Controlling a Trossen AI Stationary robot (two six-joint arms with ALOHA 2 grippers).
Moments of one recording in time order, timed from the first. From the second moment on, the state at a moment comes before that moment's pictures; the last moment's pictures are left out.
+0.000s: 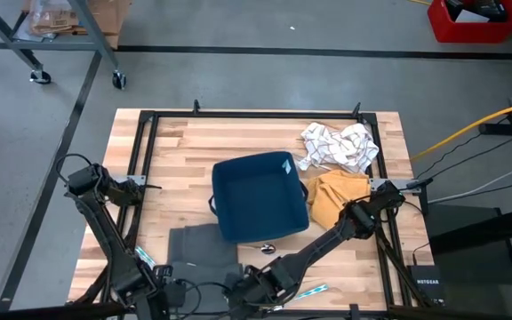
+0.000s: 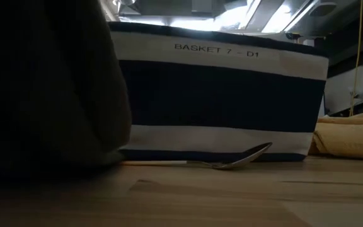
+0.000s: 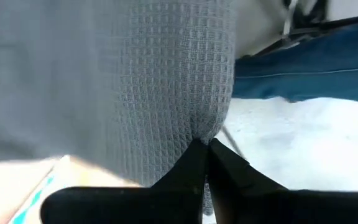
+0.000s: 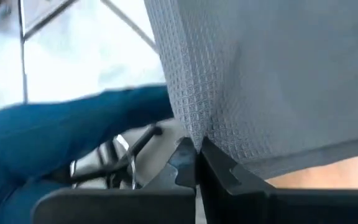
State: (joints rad) left arm -1.02 1.75 1.43 -0.87 0.03 -1.07; right arm 0.59 2.45 2.36 -0.77 0.01 0.96
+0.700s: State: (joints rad) left arm -0.90 1.75 1.39 -1.41 -0.27 -1.11; right arm 0.40 2.43 2.33 -1.01 0.24 0.96
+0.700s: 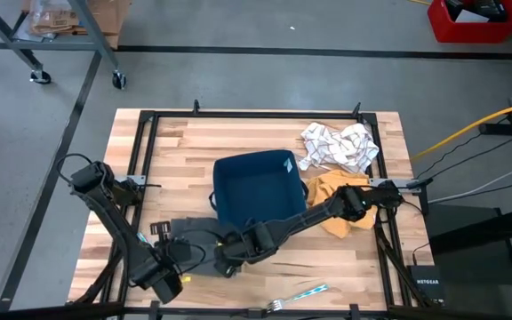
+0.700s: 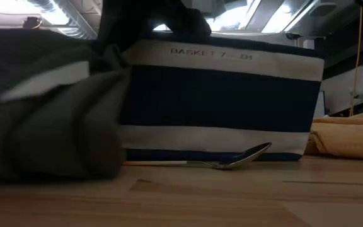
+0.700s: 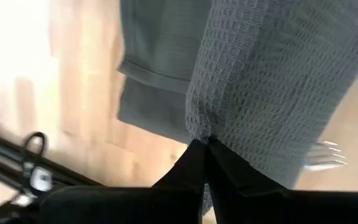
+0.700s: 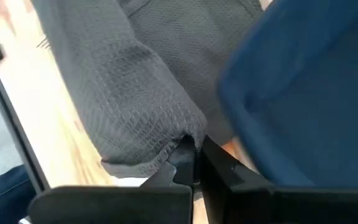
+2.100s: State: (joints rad) left arm -0.59 1.75 0.97 -1.40 -0.64 -1.22; right arm 0.20 2.43 2.22 -1.01 0.41 0.93
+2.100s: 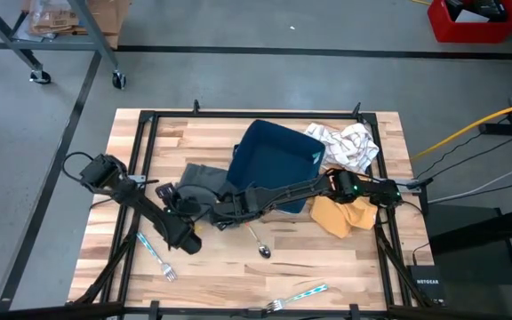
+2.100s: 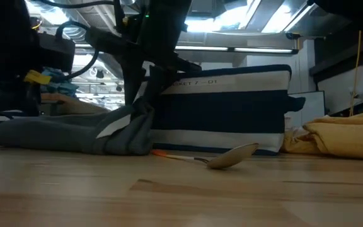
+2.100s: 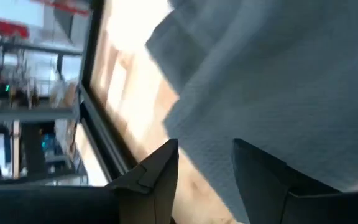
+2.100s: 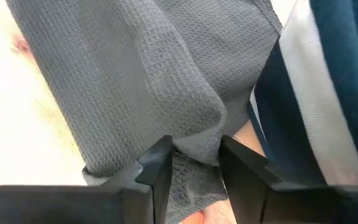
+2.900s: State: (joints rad) left arm -0.59 1.75 1.03 -1.14 -0.54 -1.07; right arm 0.18 2.43 2.26 -1.03 0.35 0.96
